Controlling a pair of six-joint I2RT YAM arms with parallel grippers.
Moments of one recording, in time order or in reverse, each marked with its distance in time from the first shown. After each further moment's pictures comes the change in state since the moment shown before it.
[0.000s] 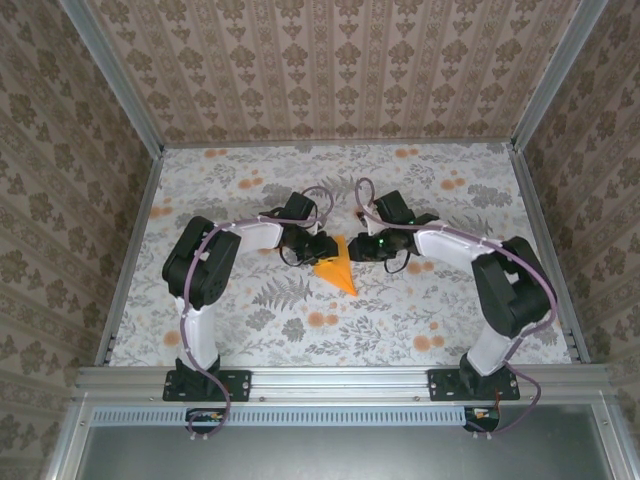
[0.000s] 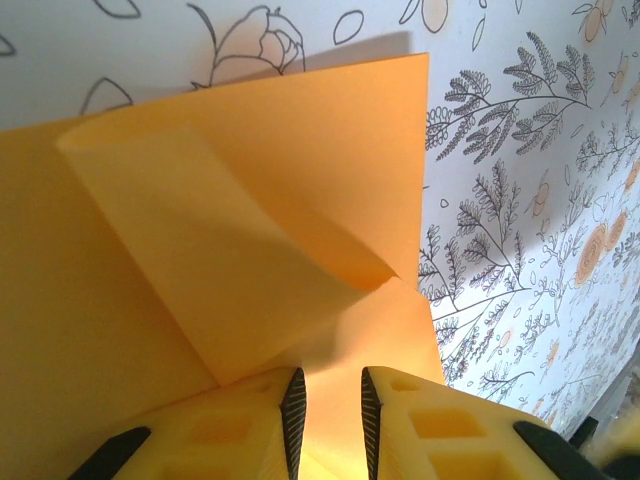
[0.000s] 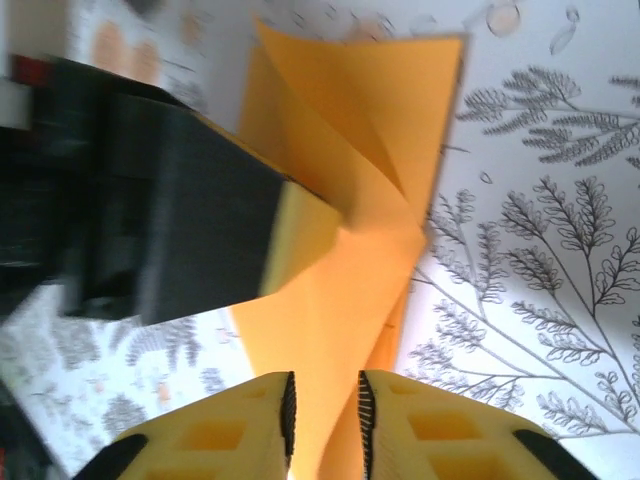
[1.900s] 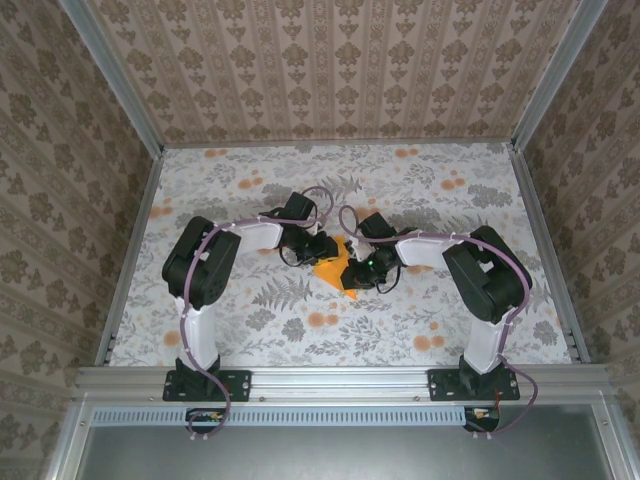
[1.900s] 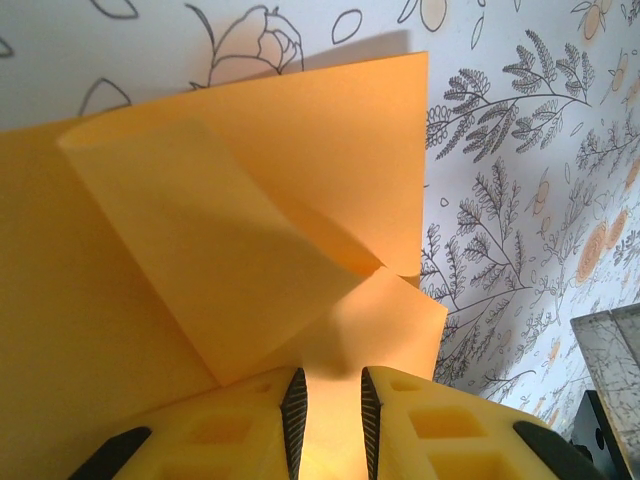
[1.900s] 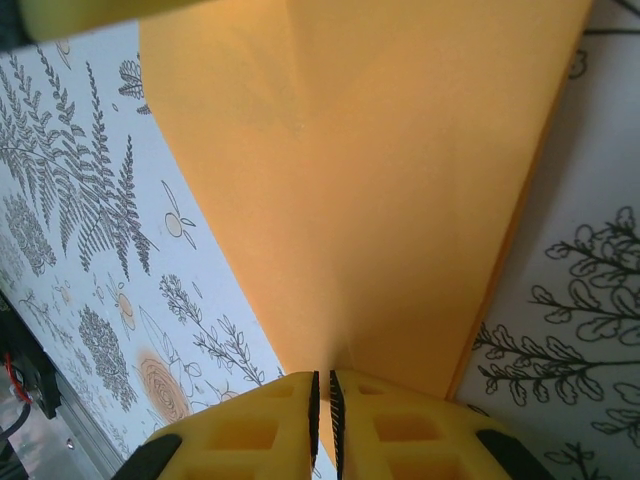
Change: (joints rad) left arm 0.002 0.000 -0.002 0.002 0.000 0.008; right arm 0.084 0.167 -0.045 -0.021 -0.119 0.031
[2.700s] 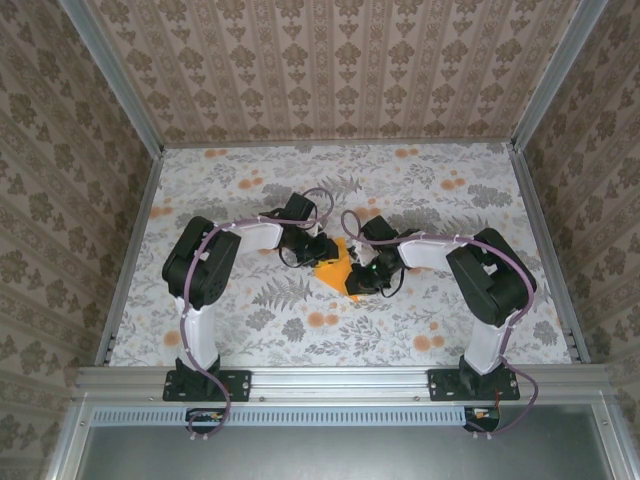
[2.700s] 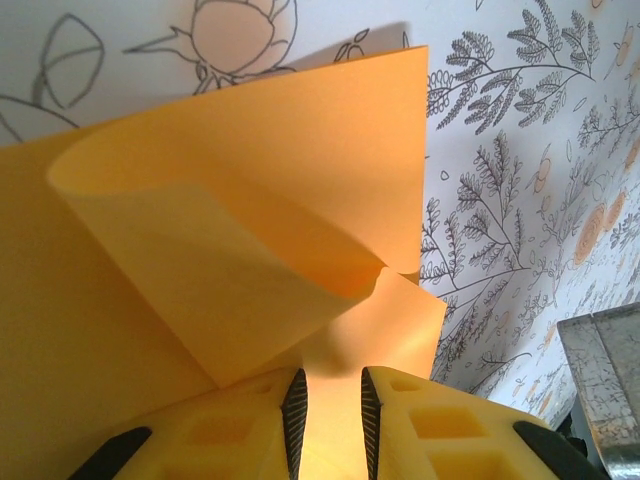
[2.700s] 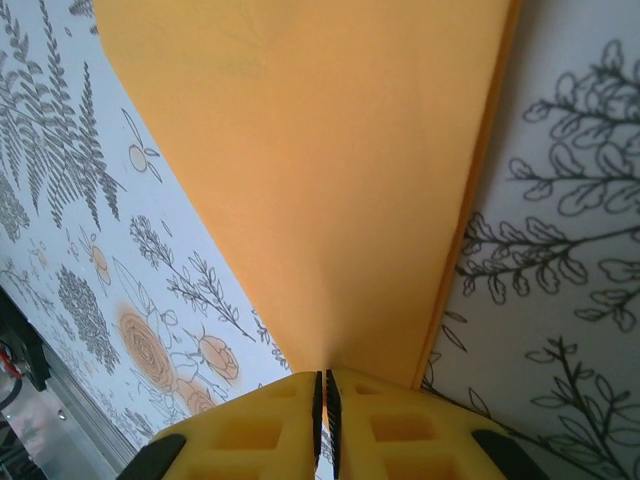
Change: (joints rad) left arm 0.001 0.000 -0.003 -0.016 0.027 0.004; right arm 0.000 -0.029 -0.025 -0.087 0.000 -0.024
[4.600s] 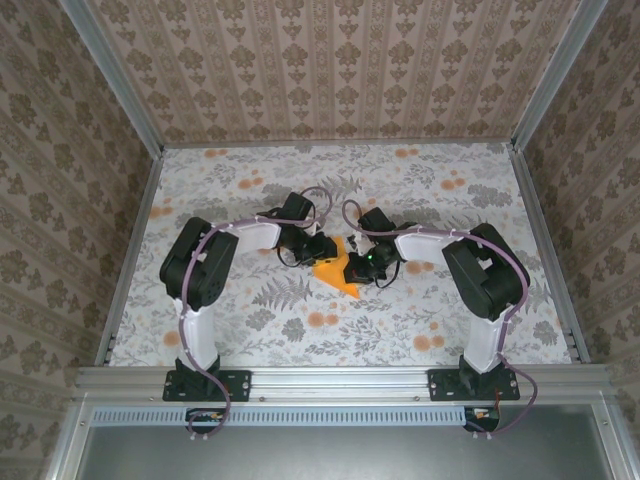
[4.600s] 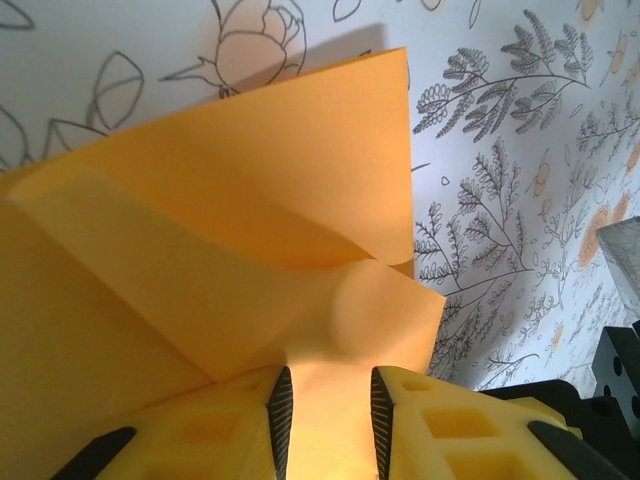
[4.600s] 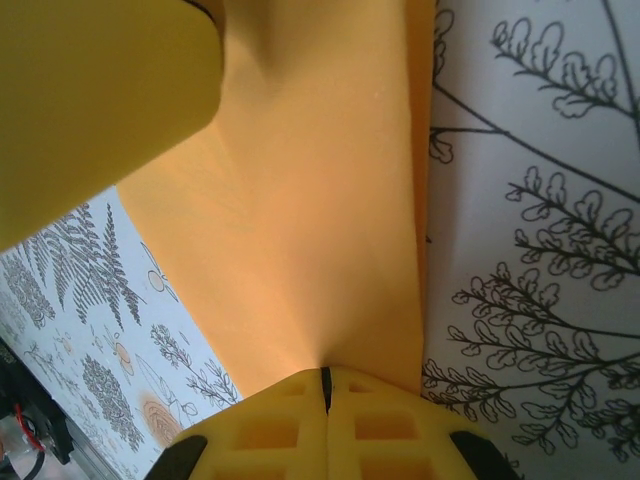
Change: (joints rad) left arm 0.004 -0.029 -0.013 0.002 -0.023 0.029; right arm -0.024 0.051 0.076 0.052 0.053 0.101
